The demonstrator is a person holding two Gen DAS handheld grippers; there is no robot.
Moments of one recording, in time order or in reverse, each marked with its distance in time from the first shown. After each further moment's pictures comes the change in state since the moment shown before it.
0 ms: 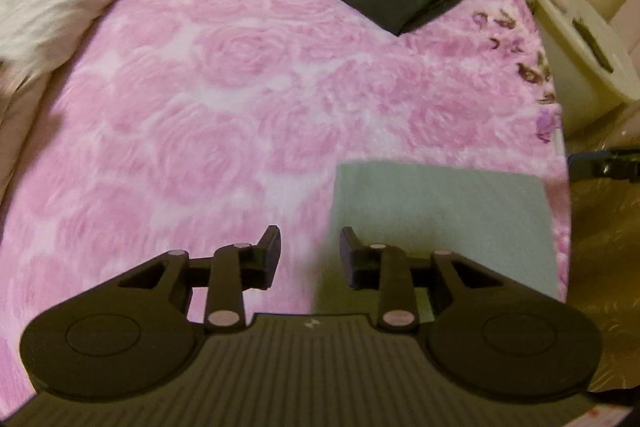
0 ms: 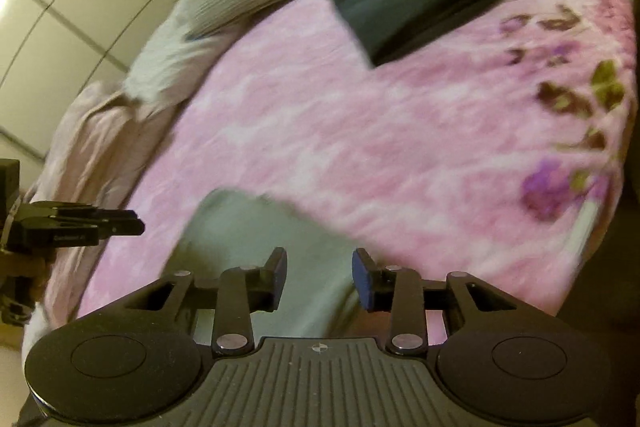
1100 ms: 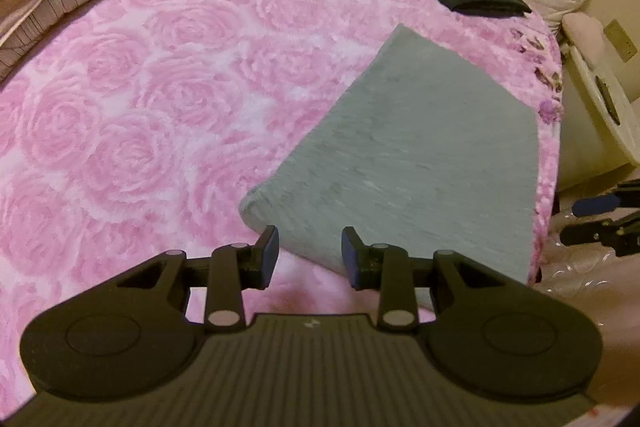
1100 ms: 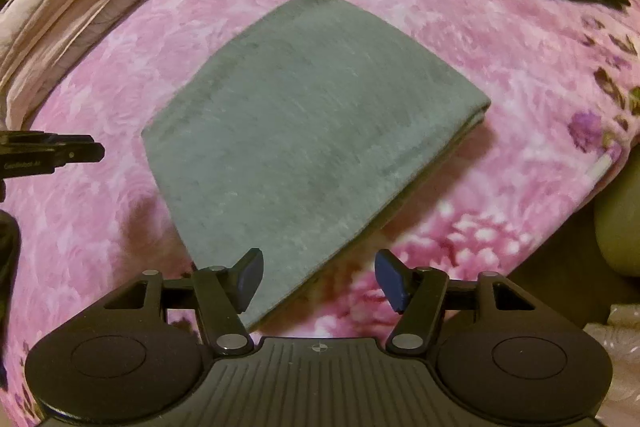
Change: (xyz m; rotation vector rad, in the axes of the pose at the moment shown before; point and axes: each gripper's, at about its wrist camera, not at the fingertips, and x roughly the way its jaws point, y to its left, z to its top) left arm -0.073 0.004 -0.204 -0.370 -0.054 0.029; right arm 0.011 0.111 -0.111 -0.379 0.336 -0.219
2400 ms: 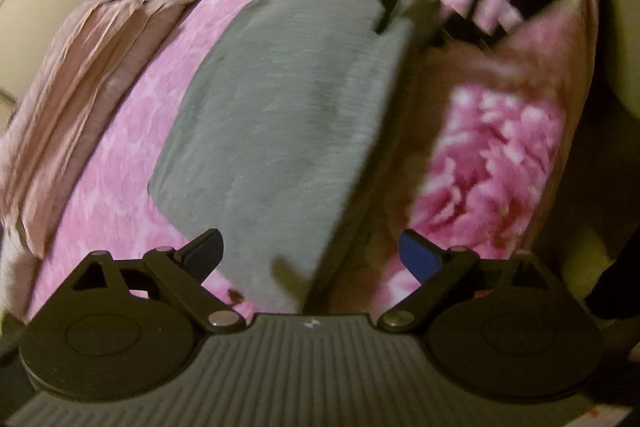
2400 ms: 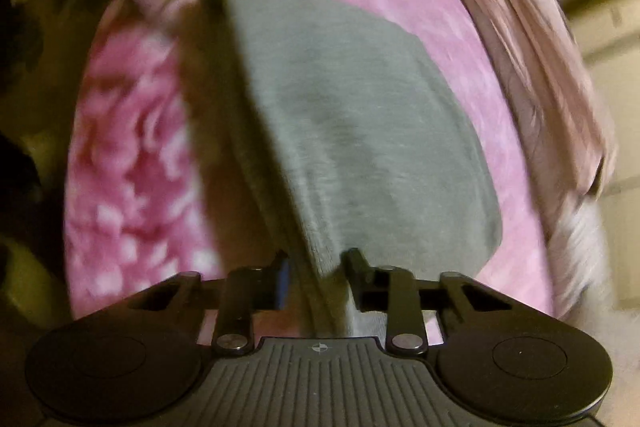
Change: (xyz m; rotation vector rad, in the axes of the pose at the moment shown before) left arm 0.113 -0.326 -0.066 0.241 -0.036 0.647; right arm 0.079 -0.090 0.004 -1.952 -0.318 0.073
